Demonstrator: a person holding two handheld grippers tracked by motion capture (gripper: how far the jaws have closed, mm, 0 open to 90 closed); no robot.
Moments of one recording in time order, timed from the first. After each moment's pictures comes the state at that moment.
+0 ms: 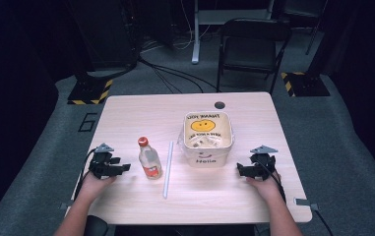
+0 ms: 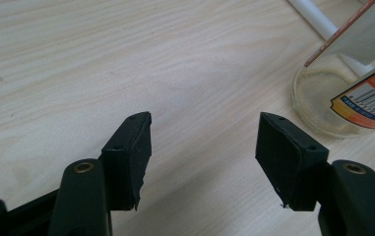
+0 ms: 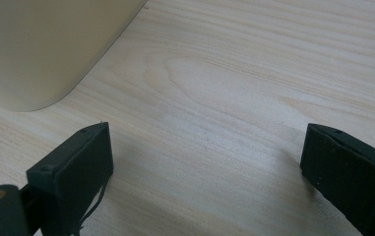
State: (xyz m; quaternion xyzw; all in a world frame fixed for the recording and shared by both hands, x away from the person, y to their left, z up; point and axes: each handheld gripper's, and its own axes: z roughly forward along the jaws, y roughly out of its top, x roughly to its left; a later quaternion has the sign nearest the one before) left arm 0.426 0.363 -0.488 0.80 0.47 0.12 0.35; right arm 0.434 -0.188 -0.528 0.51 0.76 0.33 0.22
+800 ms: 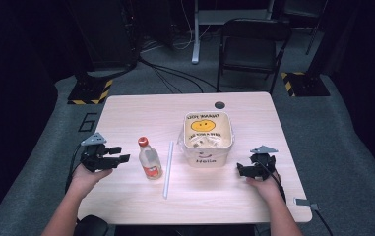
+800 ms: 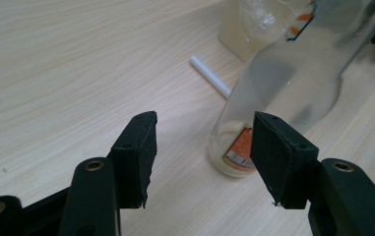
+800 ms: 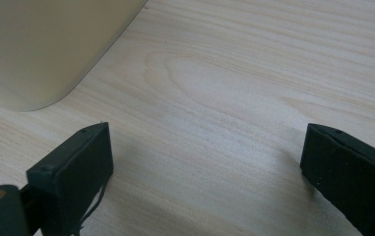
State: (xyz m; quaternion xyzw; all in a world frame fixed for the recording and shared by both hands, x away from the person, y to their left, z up) left arm 0.410 0.352 -0.416 0.81 0.40 0.12 0.42; right arm 0.434 -0.188 -0.528 0.52 0.76 0.33 0.22
